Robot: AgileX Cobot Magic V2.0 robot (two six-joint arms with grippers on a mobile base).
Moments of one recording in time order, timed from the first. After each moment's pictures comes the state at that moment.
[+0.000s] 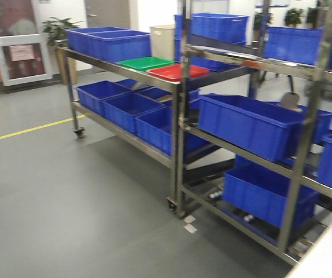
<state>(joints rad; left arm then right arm) -0.13 0.68 -0.65 -0.16 0.26 0.13 0.18 0.77 -0.76 -0.22 0.44 0.28</state>
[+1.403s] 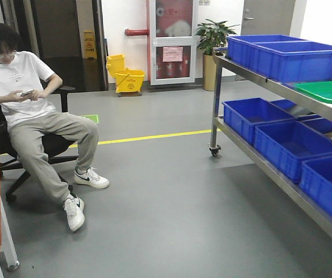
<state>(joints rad) -0.13 0.68 -0.65 -0.16 0.26 0.13 0.18 0.77 -0.76 -0.22 0.44 0.28</state>
